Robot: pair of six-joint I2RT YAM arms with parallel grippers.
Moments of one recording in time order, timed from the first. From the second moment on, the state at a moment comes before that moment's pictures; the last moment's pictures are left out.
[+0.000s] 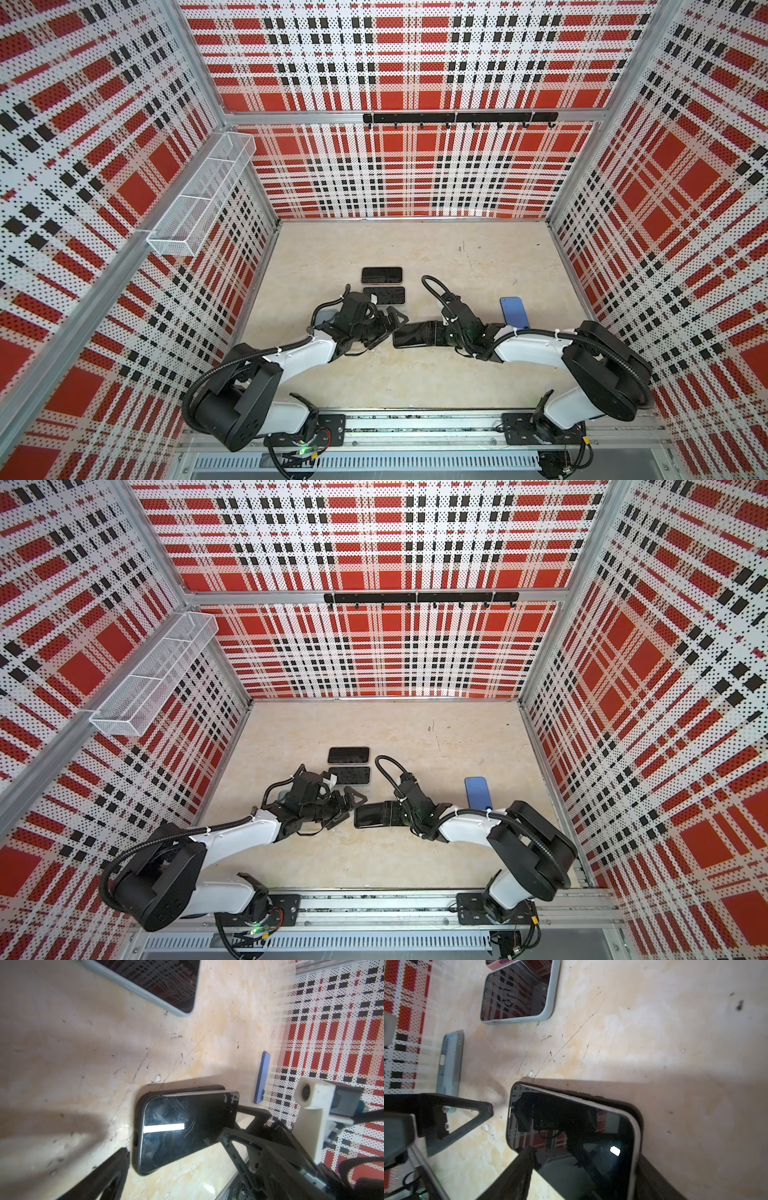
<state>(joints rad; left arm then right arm) -0.53 1.35 0.51 0.09 0.43 -1.00 0.81 1.52 0.65 0.03 0.01 0.75</state>
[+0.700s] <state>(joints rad) -0.50 1.34 0.55 0.01 0.41 -0.98 0.81 1.40 0.71 -0.28 0.12 0.65</state>
